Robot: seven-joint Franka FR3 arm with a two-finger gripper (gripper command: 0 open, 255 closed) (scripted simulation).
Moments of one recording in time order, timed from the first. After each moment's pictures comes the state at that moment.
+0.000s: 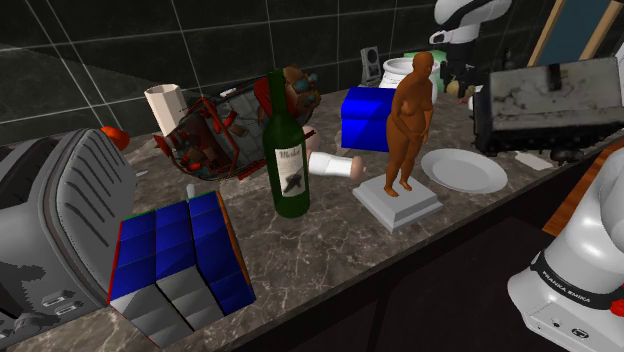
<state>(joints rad) 0.17 0.12 -0.77 -1.86 -0.06 1.90 -1.67</state>
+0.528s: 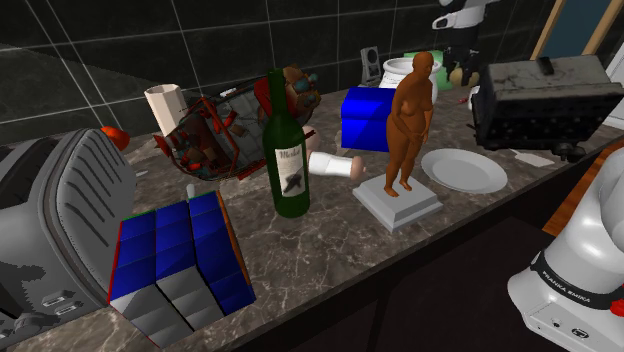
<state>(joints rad) 0.18 0.10 -0.77 -1.78 -0.08 1.80 -1.66</state>
